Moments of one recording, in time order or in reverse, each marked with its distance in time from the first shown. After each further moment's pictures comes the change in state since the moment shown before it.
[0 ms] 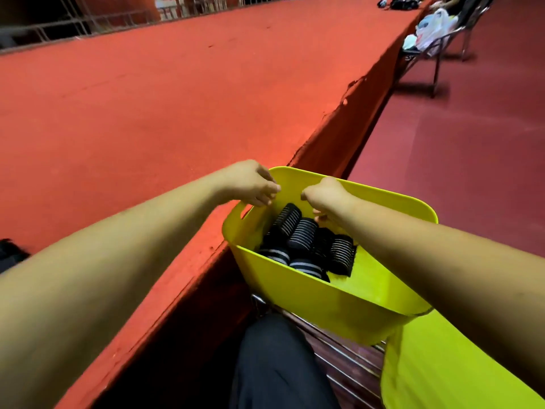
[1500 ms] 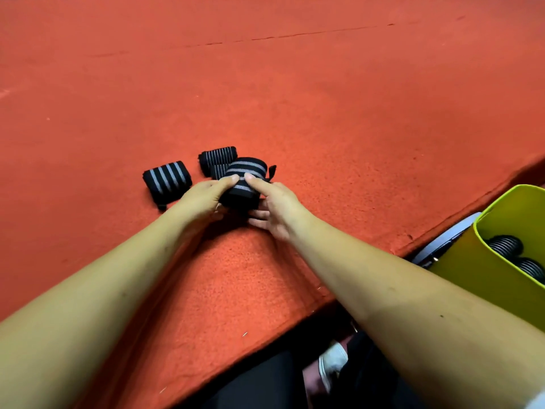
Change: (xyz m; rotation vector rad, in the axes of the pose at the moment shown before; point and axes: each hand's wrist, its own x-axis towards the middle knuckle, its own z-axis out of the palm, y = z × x) left_hand -0.267 -0.363 -0.120 -0.757 0.681 -0.292; right_hand -0.212 -0.127 0.389 0.483 -0.902 -0.034
